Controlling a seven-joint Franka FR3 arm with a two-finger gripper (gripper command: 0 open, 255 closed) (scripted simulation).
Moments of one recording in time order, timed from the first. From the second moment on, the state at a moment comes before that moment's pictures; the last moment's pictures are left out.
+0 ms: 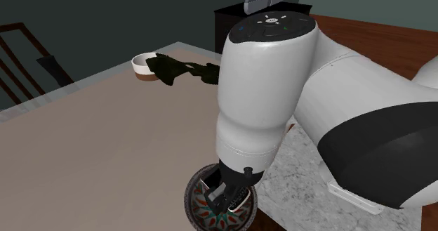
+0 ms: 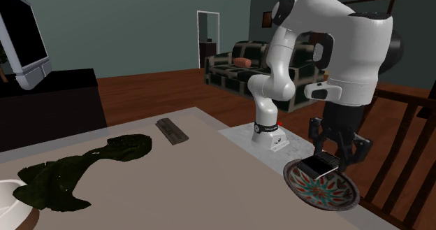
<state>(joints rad) 0.19 -0.31 0.93 -2.30 0.29 2.11 1.04</state>
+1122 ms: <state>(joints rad) 0.17 -0.26 0.98 -2.35 0.26 2.21 1.07</state>
